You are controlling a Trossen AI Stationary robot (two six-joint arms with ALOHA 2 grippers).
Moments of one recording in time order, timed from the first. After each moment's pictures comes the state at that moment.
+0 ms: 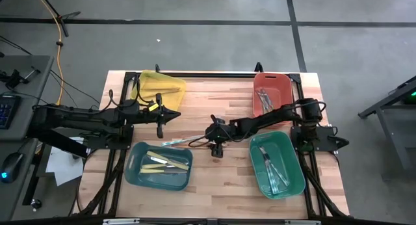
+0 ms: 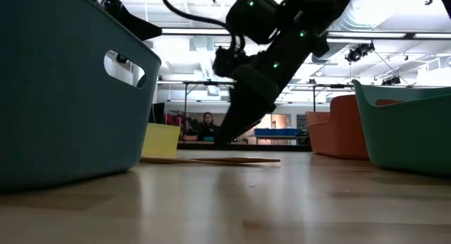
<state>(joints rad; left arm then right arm) 0.10 0.77 0.29 0.42 -0.03 0.05 0.07 1.94 1.14 -0.10 0.05 0.13</state>
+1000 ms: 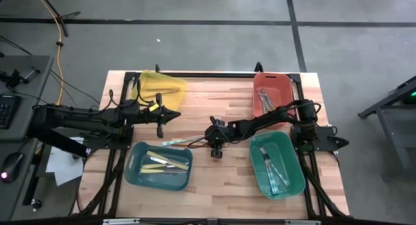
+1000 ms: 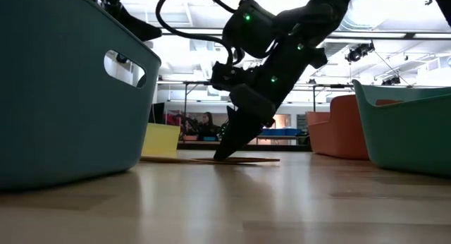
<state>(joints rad) 0.10 0.77 0.29 0.41 -0.03 0.05 0.07 2.00 1.14 -0.06 0.06 0.13</state>
